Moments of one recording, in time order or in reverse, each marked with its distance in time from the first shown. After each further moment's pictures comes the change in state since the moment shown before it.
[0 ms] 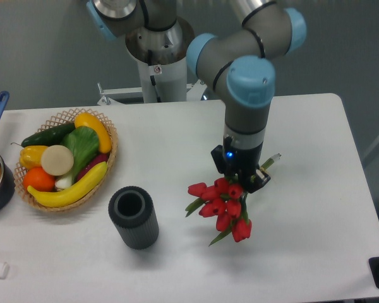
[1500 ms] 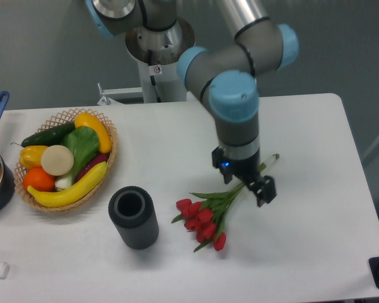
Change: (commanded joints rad) arm 0.069 0.104 0.066 -0.027 0.069 0.061
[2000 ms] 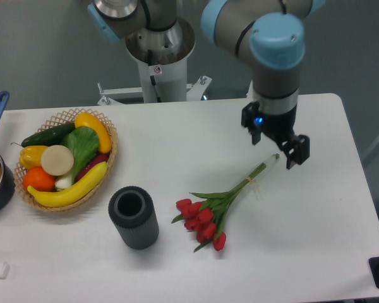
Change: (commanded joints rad) arm 0.147 0.094 0.063 -0.328 -0.063 0.365
